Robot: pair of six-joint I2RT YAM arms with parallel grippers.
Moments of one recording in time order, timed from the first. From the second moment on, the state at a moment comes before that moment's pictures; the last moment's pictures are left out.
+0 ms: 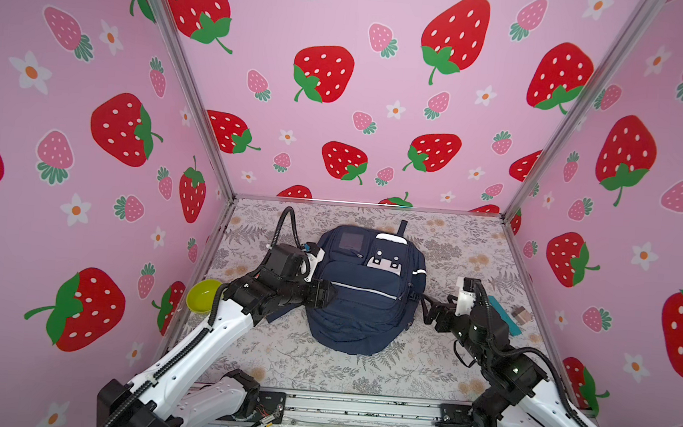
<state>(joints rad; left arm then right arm) -0.47 1.09 0.94 -0.68 0.34 -0.29 0.71 0.68 0.48 -0.20 0.17 0.44</state>
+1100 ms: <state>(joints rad) -0.80 1.43 1.08 -0.73 -0.15 0.10 0.31 1.51 0.56 0.44 -0.91 0.39</state>
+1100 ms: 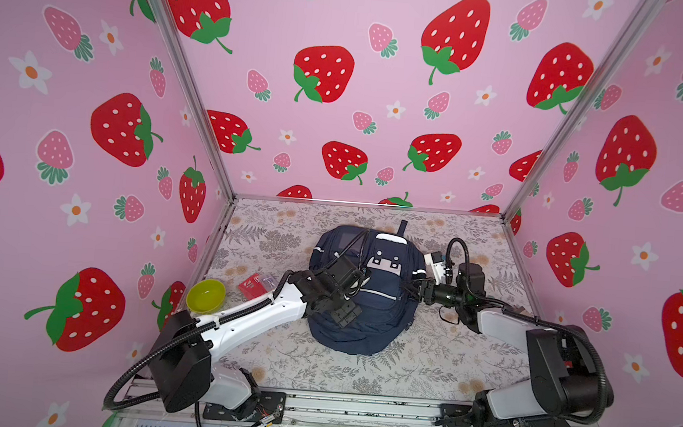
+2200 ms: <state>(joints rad) -0.77 1.45 1.12 -0.76 -0.14 0.07 0.41 1.47 0.38 0.71 -0.94 0.54</state>
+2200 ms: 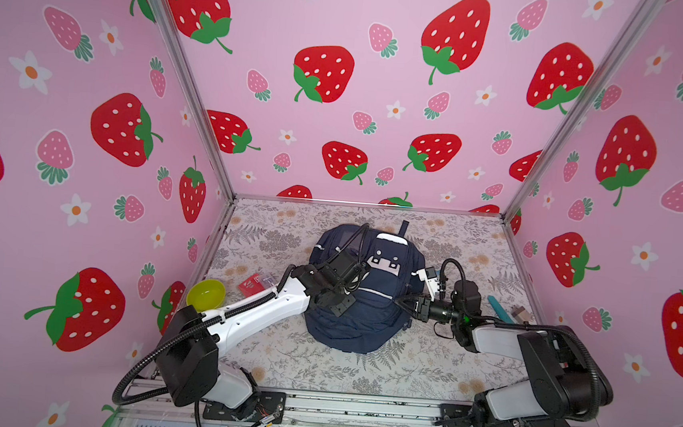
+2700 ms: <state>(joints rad) -0.76 1.45 1.13 -0.76 -0.12 0.06 0.51 1.30 0.40 0.40 -0.73 0.40</state>
